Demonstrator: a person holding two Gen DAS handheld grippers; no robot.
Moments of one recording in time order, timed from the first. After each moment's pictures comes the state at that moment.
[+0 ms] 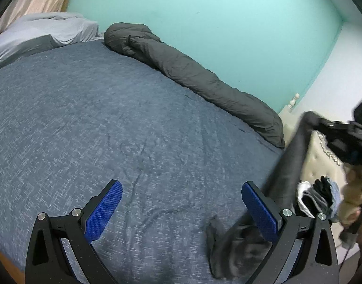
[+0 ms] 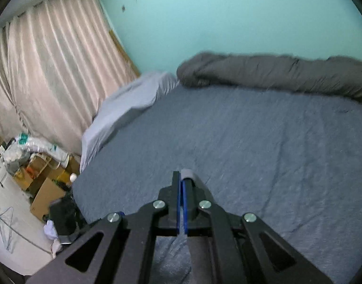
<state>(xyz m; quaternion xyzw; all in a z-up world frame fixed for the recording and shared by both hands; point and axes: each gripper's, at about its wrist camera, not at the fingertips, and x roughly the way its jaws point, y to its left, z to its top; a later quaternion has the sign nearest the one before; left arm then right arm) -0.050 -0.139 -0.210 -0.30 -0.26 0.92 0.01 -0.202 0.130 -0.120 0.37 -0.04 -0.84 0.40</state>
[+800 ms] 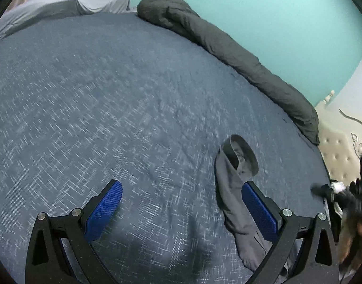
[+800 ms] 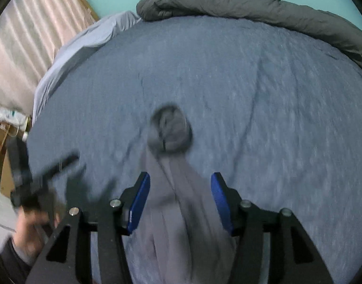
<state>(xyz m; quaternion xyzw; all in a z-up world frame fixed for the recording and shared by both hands) -0.088 -0.188 -0.336 -0.36 -0.27 0.89 -0.04 -0.219 0.148 -0.304 0.50 0.05 -0.81 0.31</state>
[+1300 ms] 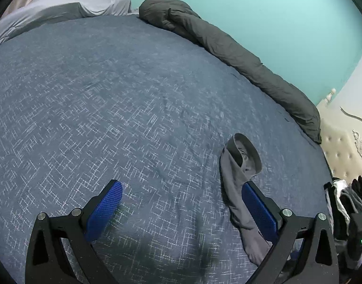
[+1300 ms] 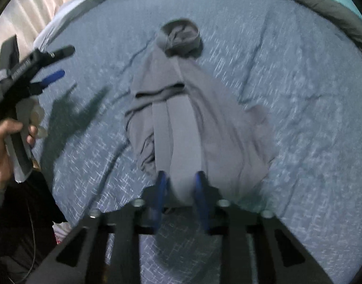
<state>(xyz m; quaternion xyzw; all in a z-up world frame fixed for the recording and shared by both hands) -0.079 -0.192 -0.329 -0.36 -0.27 0.89 -0.05 -0.137 0.160 -0.375 0.58 0.12 -0.75 0.30</state>
